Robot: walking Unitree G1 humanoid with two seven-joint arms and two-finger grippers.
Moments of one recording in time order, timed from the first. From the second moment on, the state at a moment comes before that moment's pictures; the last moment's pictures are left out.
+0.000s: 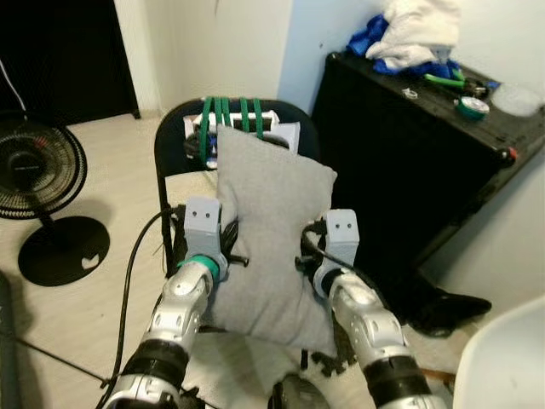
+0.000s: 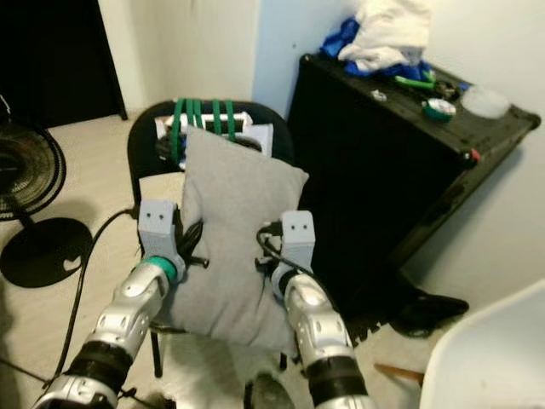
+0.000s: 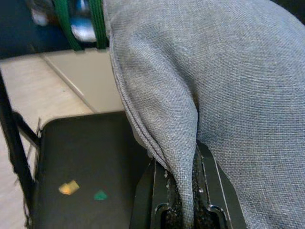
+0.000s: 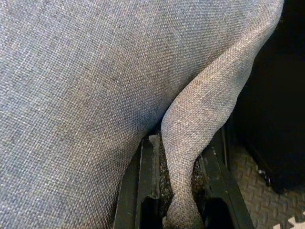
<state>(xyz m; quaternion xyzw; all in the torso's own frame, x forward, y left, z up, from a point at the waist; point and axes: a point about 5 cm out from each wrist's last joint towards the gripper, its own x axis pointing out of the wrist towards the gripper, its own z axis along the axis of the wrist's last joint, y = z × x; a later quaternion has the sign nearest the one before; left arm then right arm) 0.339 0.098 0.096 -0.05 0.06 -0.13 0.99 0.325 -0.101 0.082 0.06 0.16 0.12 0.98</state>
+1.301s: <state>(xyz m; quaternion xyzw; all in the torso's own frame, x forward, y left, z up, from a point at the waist) 0.383 0.132 0.134 0.04 0.03 -0.04 1.00 0.382 -0.090 0.135 0.03 0.09 0.12 0.99</state>
